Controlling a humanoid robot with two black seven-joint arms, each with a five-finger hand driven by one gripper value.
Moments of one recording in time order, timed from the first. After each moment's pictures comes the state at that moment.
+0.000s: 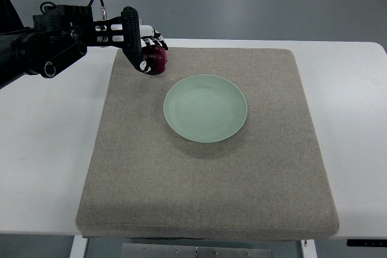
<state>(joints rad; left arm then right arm) -1.34 0.29 0.11 -0.52 1.08 -0.28 -0.27 -0.01 0.00 -0.05 0.12 -0.01 0.10 0.18</state>
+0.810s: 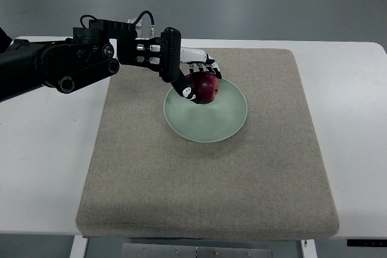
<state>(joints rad) -1.33 0.29 0.08 -0.84 1.09 -0.28 -0.31 -0.01 0.00 -0.05 0.12 -0.01 0.10 0.18</state>
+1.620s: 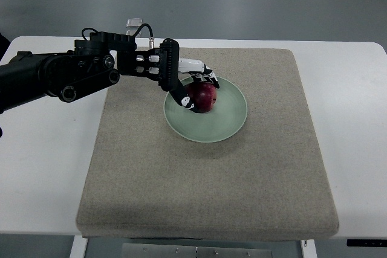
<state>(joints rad) -1.29 0.28 0.08 -0.83 1.08 -0.27 -0.30 -0.01 0.00 -0.05 0.12 -0.01 0.10 0.18</state>
